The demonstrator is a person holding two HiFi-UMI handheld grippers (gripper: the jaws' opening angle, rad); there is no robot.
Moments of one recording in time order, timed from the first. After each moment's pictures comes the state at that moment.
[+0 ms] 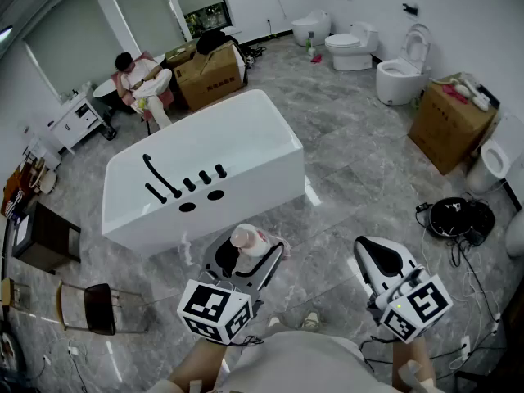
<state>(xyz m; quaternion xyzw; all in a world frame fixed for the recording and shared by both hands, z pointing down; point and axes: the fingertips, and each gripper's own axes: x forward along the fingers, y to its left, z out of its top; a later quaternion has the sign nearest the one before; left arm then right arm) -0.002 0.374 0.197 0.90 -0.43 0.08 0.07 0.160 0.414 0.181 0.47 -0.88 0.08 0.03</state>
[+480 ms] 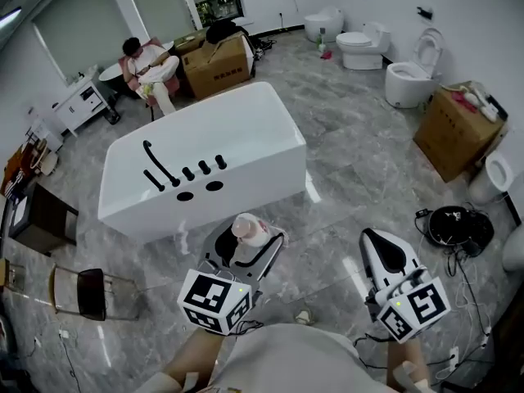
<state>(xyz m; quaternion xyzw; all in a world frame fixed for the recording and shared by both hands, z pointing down) 0.010 0.355 0.208 0.89 -0.44 0.08 0.05 0.184 0.394 0.185 0.50 -0.86 0.06 0.02</state>
